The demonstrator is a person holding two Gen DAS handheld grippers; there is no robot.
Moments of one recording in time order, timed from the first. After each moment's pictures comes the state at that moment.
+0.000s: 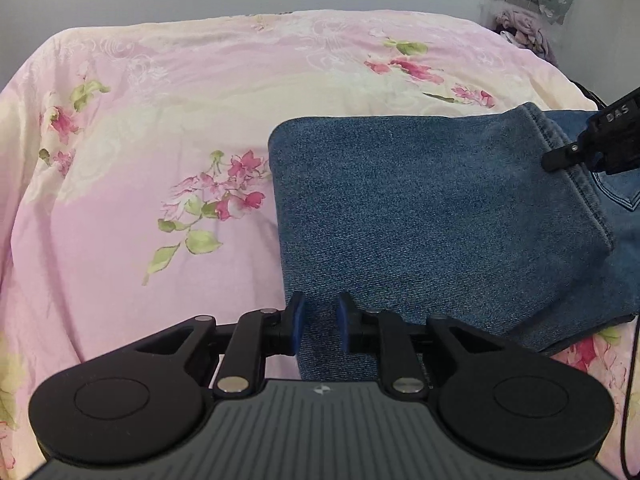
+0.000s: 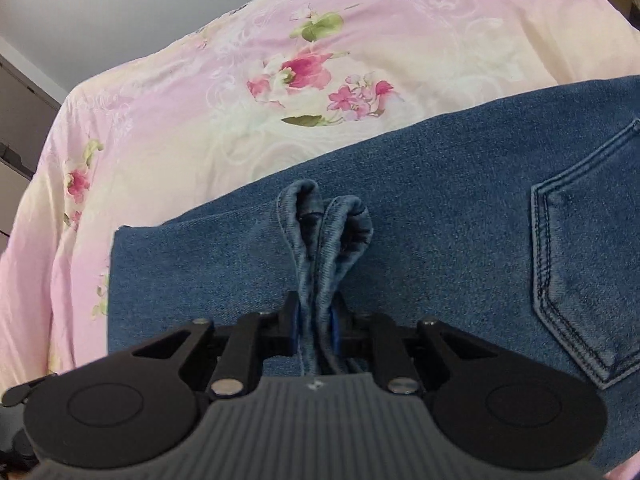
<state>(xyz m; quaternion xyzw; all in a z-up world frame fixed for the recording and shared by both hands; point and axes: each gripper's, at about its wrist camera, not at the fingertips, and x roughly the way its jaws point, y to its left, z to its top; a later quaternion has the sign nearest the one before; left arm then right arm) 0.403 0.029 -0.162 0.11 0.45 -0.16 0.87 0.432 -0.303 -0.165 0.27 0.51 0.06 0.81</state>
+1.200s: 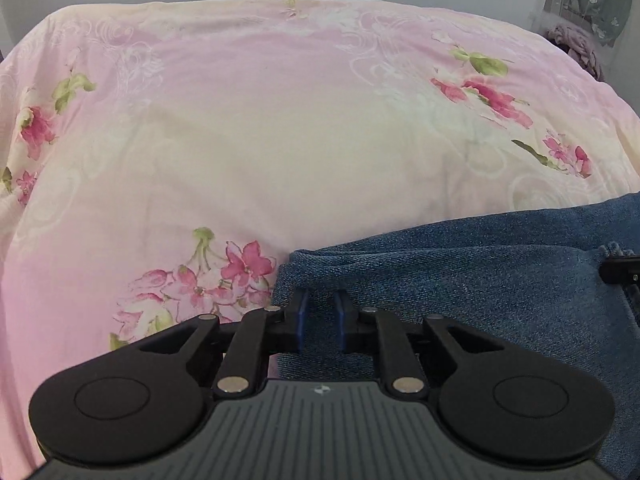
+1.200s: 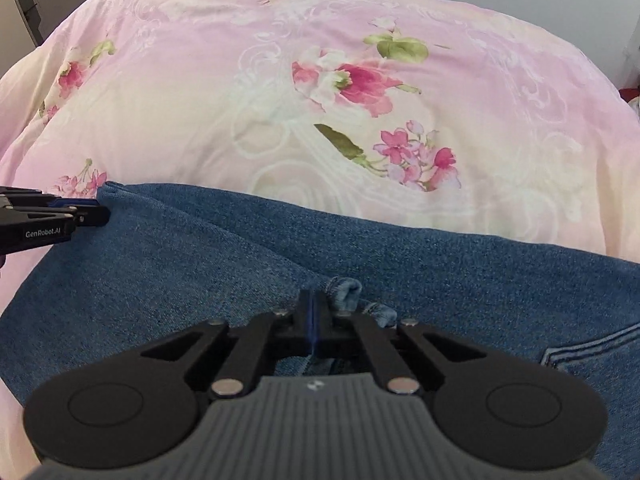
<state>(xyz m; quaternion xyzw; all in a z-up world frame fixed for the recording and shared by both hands) 0.529 -0.011 -0.198 0.08 0.47 -0.11 0.87 0.492 -0.256 -0.198 -0.01 0.50 0.09 0.86</state>
